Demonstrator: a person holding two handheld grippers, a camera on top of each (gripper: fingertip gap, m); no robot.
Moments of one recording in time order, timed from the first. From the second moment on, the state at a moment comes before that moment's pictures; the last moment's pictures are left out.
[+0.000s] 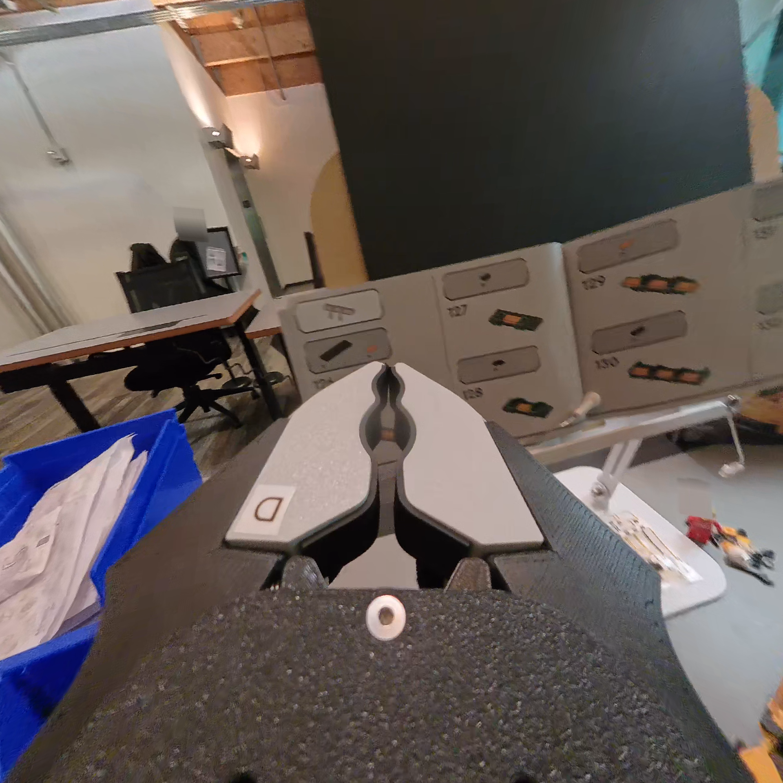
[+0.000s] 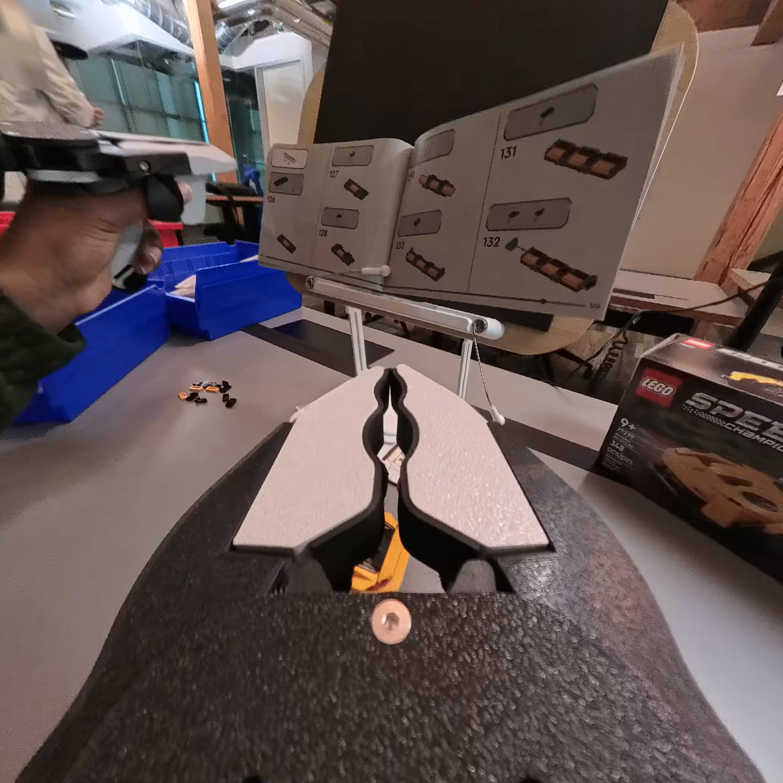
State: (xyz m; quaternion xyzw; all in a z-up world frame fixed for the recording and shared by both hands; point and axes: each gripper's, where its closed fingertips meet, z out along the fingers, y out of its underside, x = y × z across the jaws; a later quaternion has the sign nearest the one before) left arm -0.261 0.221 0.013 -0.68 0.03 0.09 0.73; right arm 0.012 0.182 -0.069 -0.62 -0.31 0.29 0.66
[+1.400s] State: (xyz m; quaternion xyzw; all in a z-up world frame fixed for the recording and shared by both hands) left arm -0.294 0.210 0.018 -0.64 -0.03 0.03 0.77; right arm 0.025 0.203 -0.082 -0.60 -0.28 0.21 0.72
